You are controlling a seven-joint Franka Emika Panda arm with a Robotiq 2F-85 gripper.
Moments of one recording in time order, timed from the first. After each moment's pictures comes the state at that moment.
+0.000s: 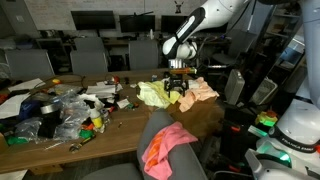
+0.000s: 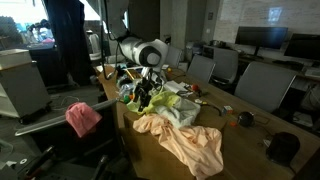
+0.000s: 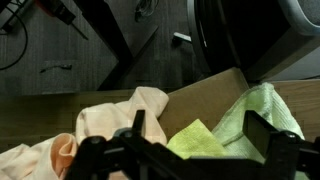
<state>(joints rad) -0.18 0.50 -0.14 -1.99 0.33 2.11 0.36</state>
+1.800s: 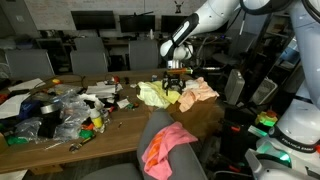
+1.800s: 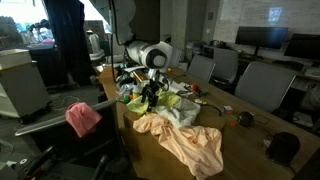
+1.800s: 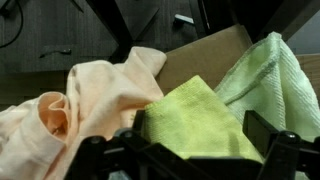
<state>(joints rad) -0.18 0.60 -0.17 -1.87 0.32 2.12 0.36</state>
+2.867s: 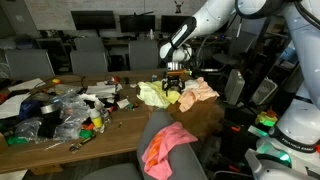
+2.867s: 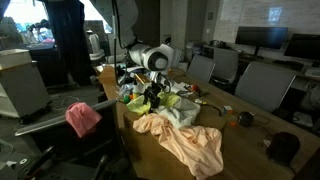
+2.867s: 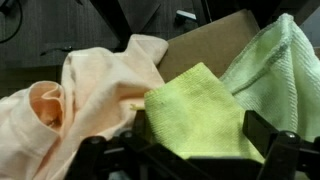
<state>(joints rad) -0.18 0.64 -0.17 -1.83 0.32 2.13 0.36</state>
